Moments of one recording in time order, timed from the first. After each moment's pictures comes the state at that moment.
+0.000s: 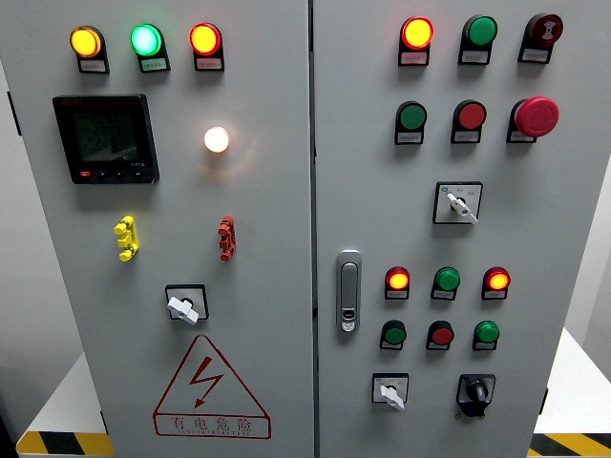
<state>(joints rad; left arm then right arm) -0.01 -0.09 0.04 -0.12 -0.07 -0.02 -0.15 -0.02 0.12 1.63 1.35 -1.54 0.25 -0.03</state>
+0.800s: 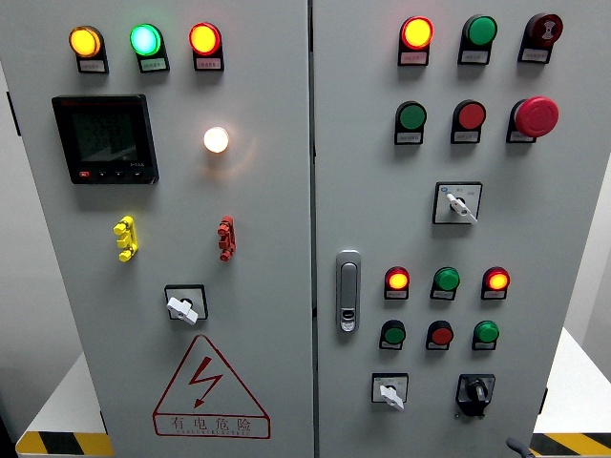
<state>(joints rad) -0.01 -0.09 0.04 -0.12 -0.07 -0.02 -0.15 0.11 0.12 1.58 1.45 -1.54 0.15 -0.10</state>
